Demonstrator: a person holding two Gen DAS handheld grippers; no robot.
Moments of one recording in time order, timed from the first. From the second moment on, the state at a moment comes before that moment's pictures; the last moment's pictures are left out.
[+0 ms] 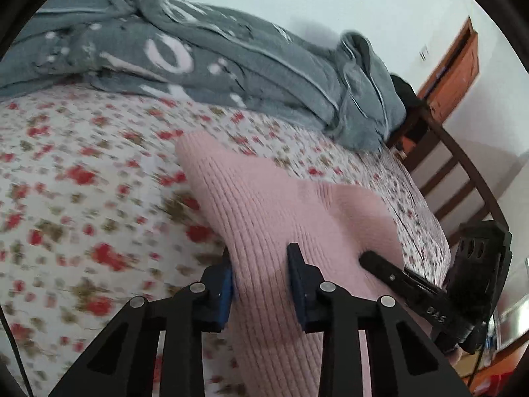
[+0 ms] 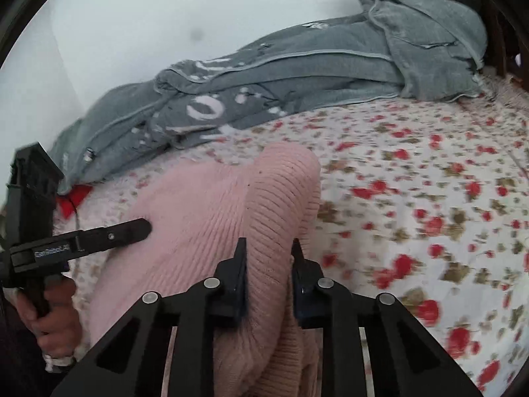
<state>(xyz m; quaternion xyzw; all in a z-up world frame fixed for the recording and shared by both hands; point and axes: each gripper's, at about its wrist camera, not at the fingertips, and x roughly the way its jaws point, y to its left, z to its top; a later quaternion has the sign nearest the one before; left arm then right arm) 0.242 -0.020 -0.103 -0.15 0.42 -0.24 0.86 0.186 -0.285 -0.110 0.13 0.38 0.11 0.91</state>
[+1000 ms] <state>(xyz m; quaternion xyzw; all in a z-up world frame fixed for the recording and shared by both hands) 0.278 0.053 -0.149 -0.11 0.38 -0.08 0.91 0.252 -0.154 -0.138 -0.02 0.36 0.09 0.93</state>
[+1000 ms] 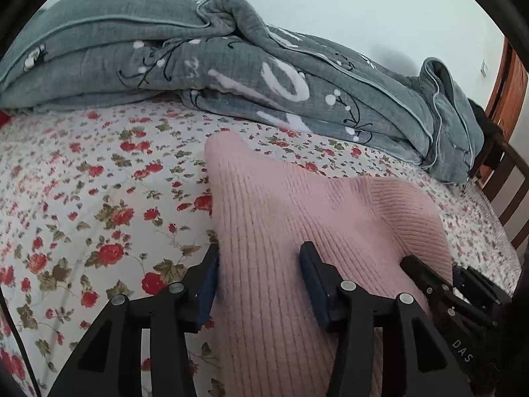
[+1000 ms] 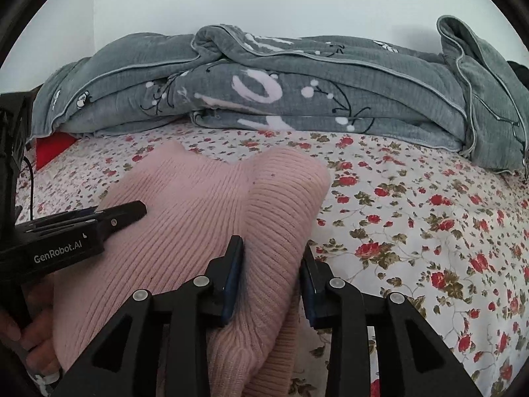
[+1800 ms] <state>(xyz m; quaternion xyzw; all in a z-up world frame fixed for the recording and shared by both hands) 0.267 0.065 -0.151 -0.15 0.38 -0.09 0.91 0.257 -0.168 -0.142 0.03 0.37 0.08 0.93</state>
